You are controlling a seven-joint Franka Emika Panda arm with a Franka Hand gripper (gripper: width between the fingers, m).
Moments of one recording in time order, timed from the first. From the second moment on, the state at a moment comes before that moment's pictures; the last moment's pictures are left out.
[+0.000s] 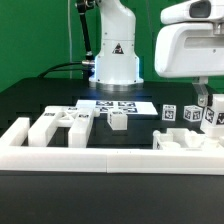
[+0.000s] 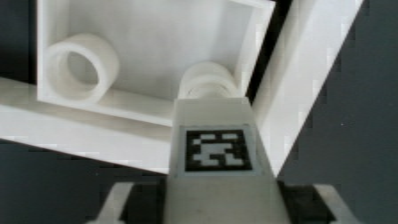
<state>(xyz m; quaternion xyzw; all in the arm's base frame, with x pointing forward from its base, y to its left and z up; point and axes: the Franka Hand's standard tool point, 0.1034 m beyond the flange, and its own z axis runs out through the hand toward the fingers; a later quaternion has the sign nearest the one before) 0.625 0.115 0.094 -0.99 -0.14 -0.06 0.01</state>
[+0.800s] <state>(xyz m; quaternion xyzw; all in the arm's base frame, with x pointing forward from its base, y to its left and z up) 0.621 0.118 0.082 -0.99 -0.14 -0.09 0.01</state>
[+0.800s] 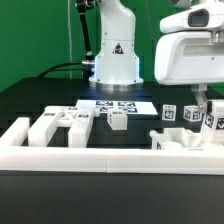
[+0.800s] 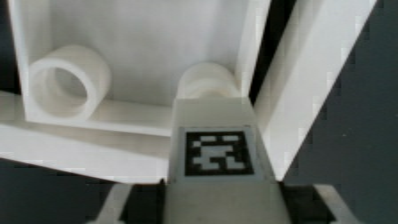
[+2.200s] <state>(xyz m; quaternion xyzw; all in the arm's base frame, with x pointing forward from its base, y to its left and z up) 0.620 0.117 0.080 -0.98 -0.14 -0.11 0.01</state>
